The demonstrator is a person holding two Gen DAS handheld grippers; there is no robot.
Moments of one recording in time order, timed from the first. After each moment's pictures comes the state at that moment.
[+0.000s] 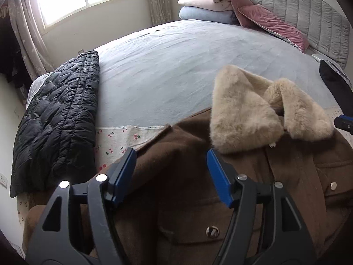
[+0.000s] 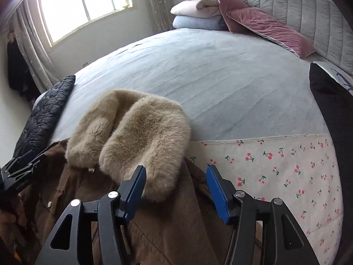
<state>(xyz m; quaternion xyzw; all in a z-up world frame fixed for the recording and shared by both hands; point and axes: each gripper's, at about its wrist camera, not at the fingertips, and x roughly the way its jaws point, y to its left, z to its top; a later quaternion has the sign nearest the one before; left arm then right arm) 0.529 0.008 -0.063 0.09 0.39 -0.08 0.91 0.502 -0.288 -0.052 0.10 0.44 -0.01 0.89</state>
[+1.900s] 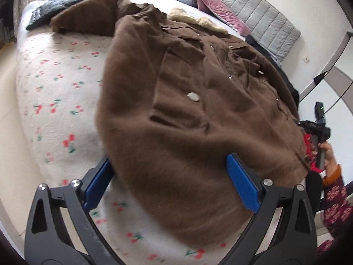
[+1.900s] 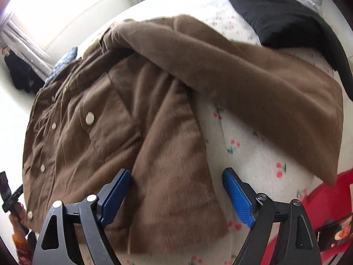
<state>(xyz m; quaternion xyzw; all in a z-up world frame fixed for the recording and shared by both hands) 0.137 0.160 -0.112 -0.07 0.48 -0.25 0.84 0.086 -0.356 -0.107 0.21 0.51 -0.03 0.83</state>
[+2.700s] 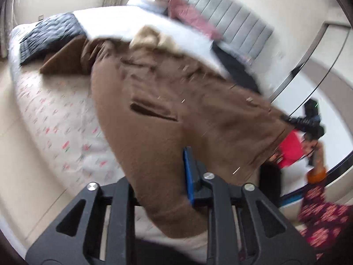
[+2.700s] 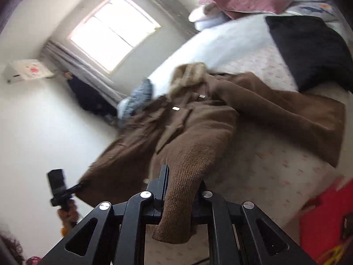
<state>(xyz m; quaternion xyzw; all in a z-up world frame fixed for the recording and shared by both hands) 0.050 0.135 0.002 -0.03 0.47 -0.28 0.84 -0.014 -0.354 0.031 0.30 0.44 0.07 0.84</state>
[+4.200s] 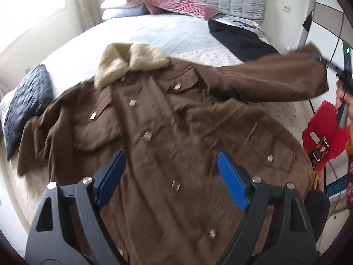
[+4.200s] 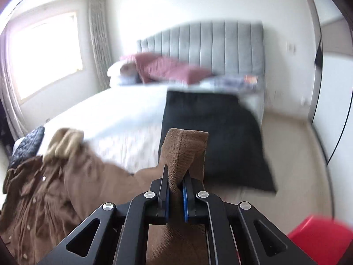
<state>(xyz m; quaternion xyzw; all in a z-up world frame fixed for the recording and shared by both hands) 0.206 -0.095 0.010 0.15 0.41 -0.28 0.85 0.077 -0.492 0.086 0.09 0.24 -0.24 0.94</state>
